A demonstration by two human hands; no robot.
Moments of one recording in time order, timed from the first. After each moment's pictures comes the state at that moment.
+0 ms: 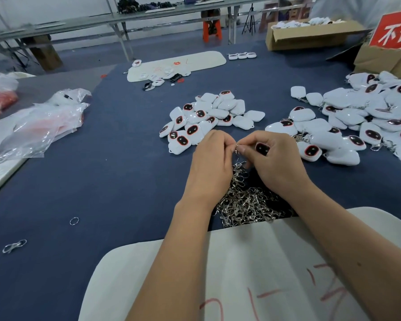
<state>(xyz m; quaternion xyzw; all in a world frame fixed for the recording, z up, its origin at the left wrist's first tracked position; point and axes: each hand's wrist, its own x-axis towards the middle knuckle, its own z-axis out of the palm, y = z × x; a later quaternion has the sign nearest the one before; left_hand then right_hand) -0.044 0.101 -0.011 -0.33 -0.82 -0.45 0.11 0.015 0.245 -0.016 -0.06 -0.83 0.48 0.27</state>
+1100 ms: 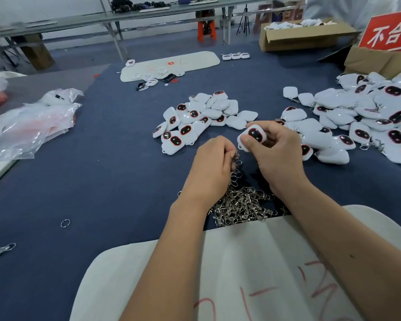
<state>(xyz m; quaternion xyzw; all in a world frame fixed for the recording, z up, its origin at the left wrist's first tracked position) -0.041 0.106 -0.017 -0.34 -0.83 -0.44 0.03 0.009 0.249 -0.017 -0.15 -0.72 0.58 0.34</state>
